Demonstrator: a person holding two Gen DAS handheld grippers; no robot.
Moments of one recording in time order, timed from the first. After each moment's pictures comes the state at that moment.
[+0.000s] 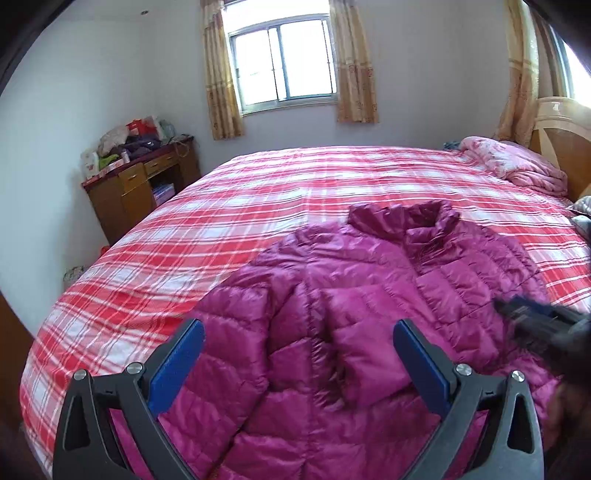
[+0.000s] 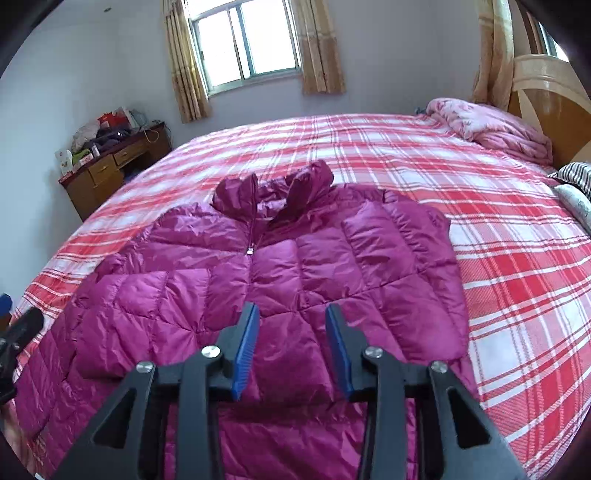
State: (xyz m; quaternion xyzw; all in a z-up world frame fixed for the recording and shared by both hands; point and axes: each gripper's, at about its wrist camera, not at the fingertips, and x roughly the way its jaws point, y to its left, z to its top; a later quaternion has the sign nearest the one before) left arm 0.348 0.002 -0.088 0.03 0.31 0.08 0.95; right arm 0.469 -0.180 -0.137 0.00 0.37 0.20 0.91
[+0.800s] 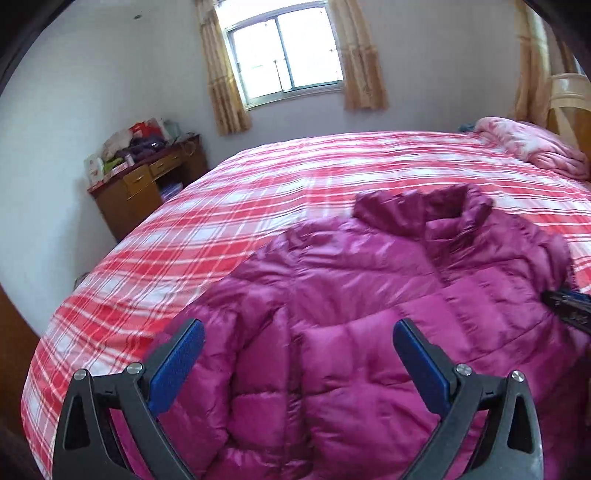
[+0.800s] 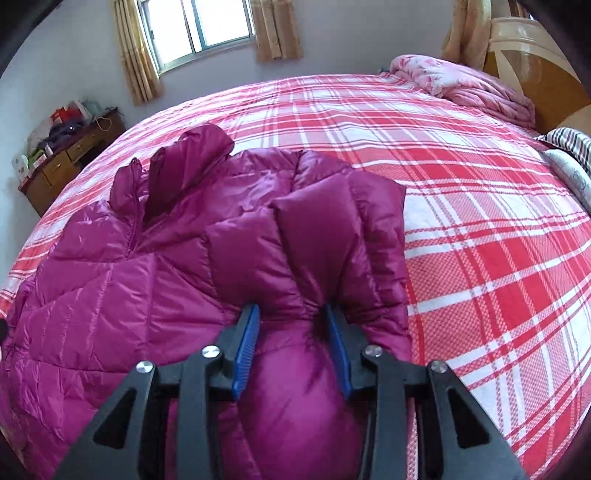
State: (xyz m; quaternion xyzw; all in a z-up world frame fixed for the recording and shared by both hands) left arm 0.417 -0.023 -0.122 0.06 0.32 0.12 0.94; right arm 0.549 -0.266 -0.160 0.01 0.41 0.12 0.90
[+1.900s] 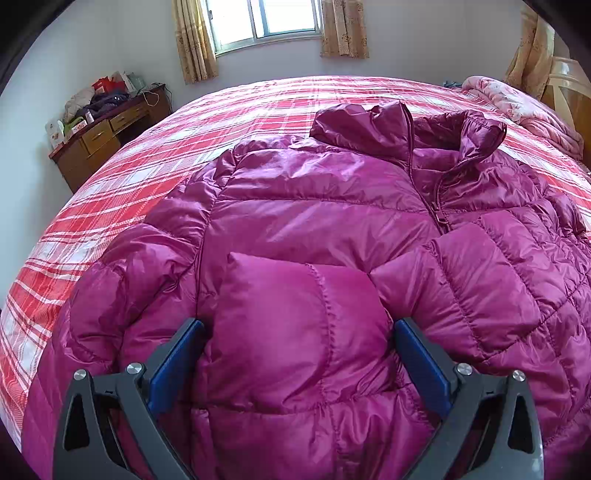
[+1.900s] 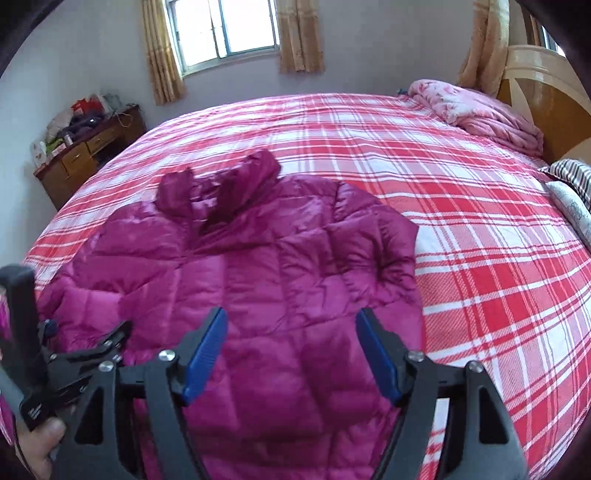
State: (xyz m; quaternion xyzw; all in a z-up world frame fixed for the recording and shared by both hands) left arm 0.476 -0.029 -0.195 0.02 0.42 0.09 0.90; right arm 0.487 -0.220 -0.129 -0.02 0.39 0.17 0.91
